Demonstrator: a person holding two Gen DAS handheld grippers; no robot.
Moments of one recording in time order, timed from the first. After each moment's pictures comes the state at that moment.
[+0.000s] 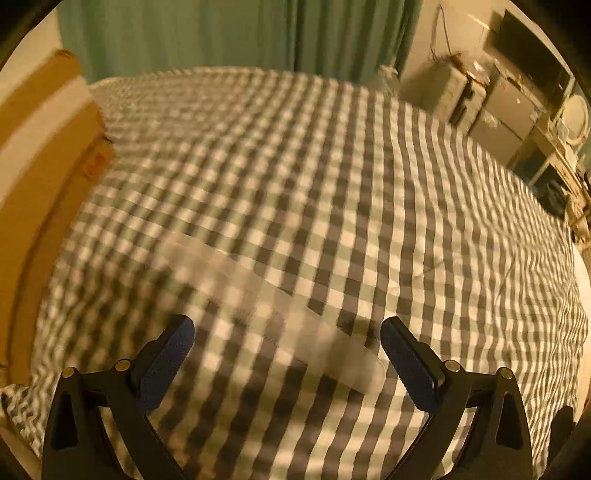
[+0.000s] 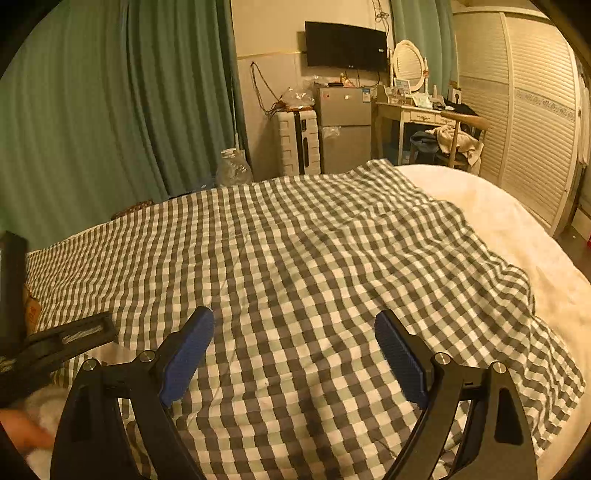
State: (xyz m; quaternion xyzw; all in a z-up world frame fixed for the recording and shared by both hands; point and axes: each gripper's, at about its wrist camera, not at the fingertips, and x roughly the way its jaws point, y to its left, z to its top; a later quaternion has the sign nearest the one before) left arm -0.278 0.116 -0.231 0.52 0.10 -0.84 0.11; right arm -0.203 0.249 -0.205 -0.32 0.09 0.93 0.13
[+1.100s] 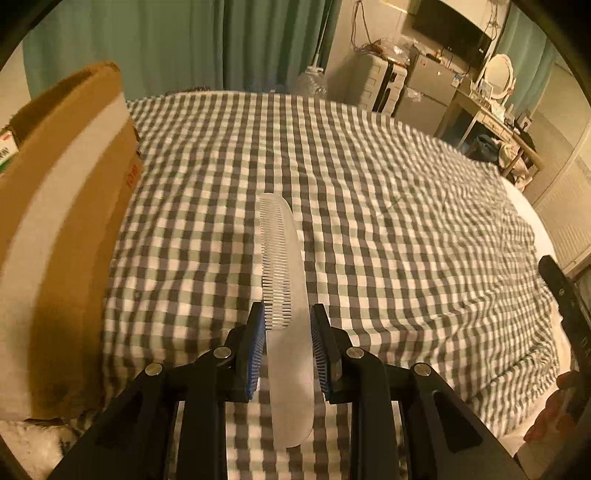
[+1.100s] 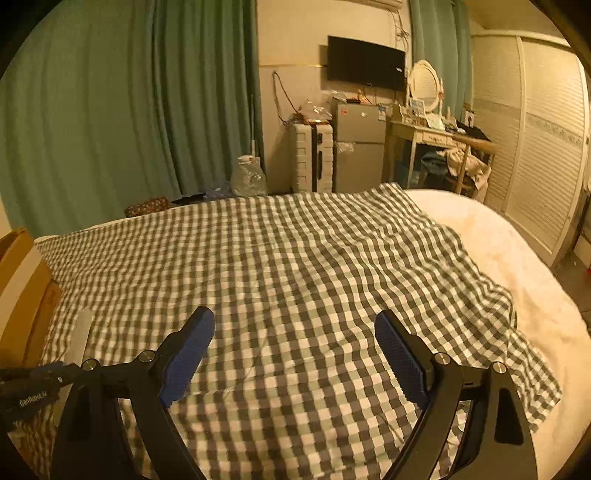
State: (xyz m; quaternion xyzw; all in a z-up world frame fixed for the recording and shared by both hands) left arm -0.158 0.038 -0.171 0.49 0.06 -0.87 -0.04; right arm -0.167 0.207 -0.170 -0.30 0.04 0.95 0.11
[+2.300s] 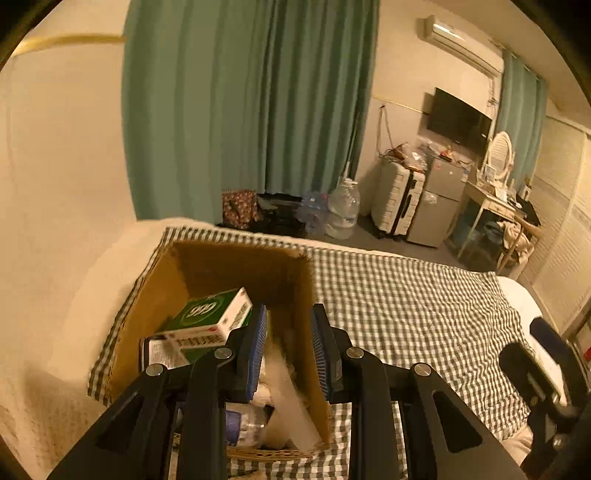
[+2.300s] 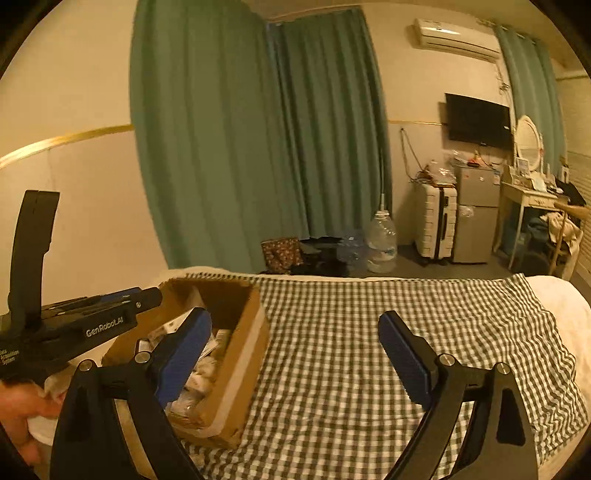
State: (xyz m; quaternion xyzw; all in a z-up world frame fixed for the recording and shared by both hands) left arm -0.103 -0.150 0.007 0.32 0.07 -0.94 0.01; right arm -0.104 -0.029 -0.024 -0.22 0.03 0.97 -0.11
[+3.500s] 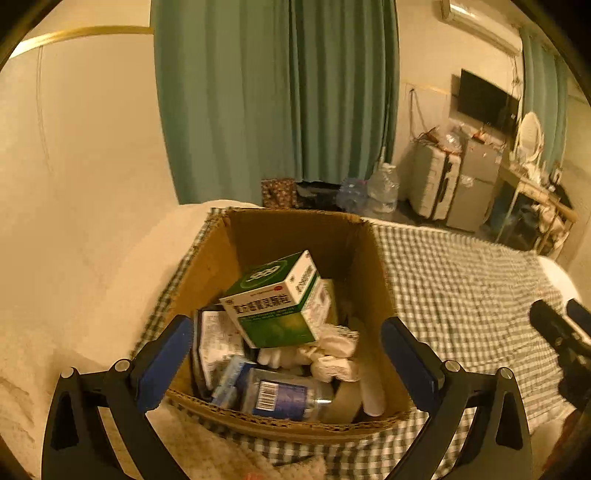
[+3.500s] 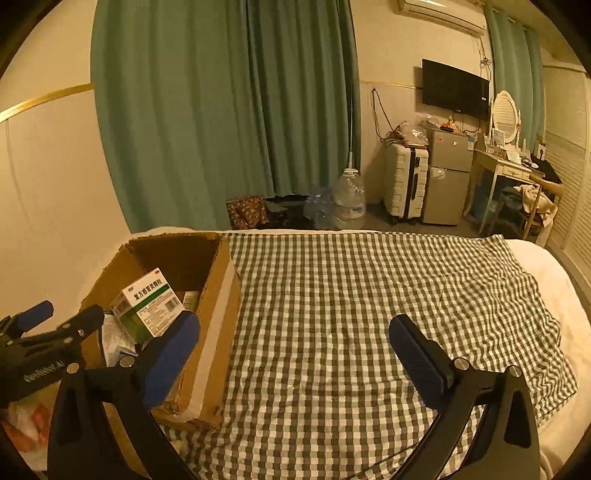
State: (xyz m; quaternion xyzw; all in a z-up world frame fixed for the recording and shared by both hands) left arm -0.089 -0.174 -0.031 0.34 0.01 -0.94 0.09; right arm -0.128 -0.038 -0.063 -0.30 0.03 0.95 -0.03
